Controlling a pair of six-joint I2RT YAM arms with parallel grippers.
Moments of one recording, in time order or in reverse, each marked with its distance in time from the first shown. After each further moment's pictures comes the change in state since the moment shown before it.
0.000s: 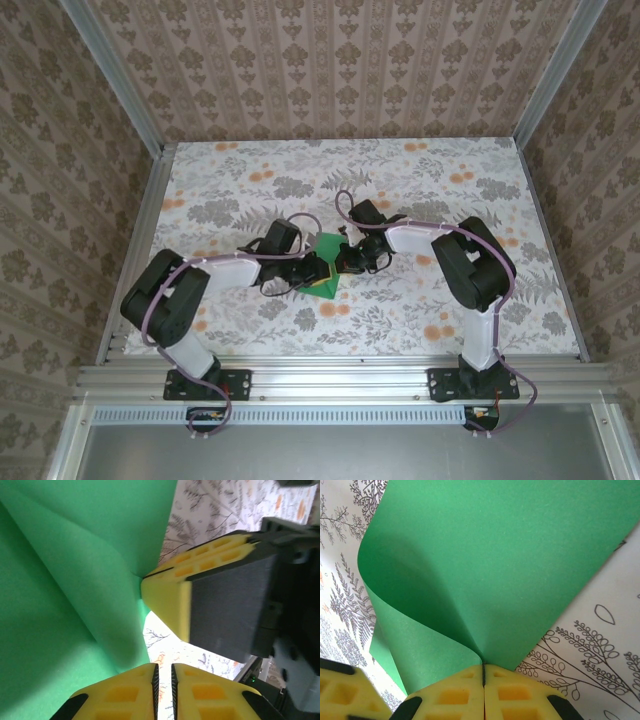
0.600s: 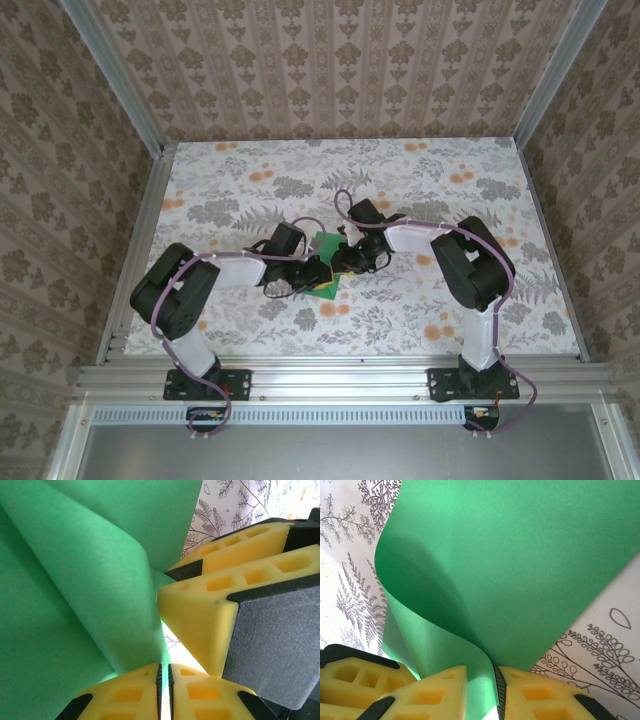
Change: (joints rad) left arm -0.013 0.056 0.009 0.014 0.004 -0.015; right arm -0.001 0.006 0.011 -0.006 -0.013 0.000
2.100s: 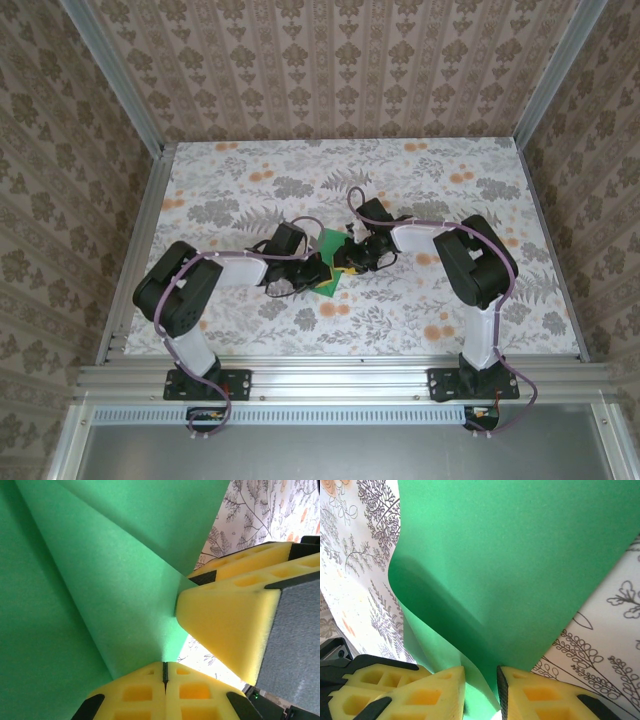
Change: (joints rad) left arm -0.002 0.021 0.001 0.043 -0.038 -0.064; right arm -0.047 0.003 -0.048 0.098 -0.096 0.175
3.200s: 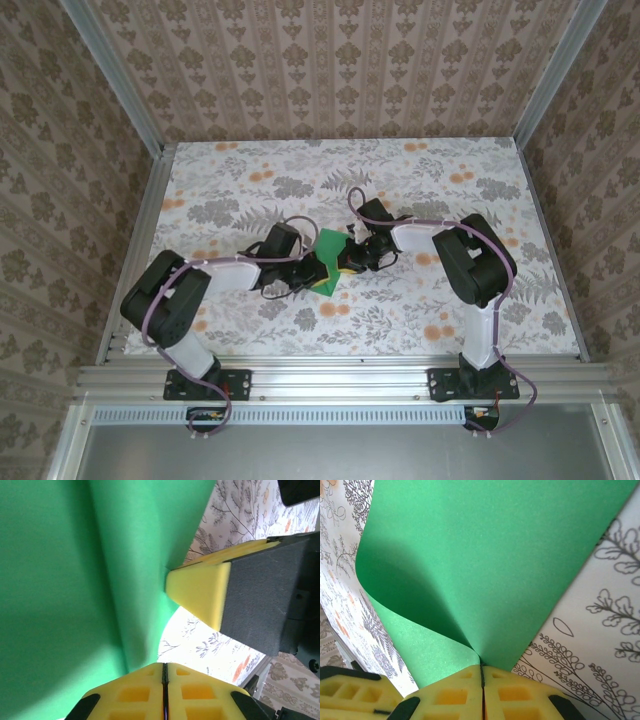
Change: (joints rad) left arm 0.018 -0.099 -0.061 -0.007 -0.031 -0.026; right arm -0.006 0.013 0.003 -0.008 0.005 -0.021
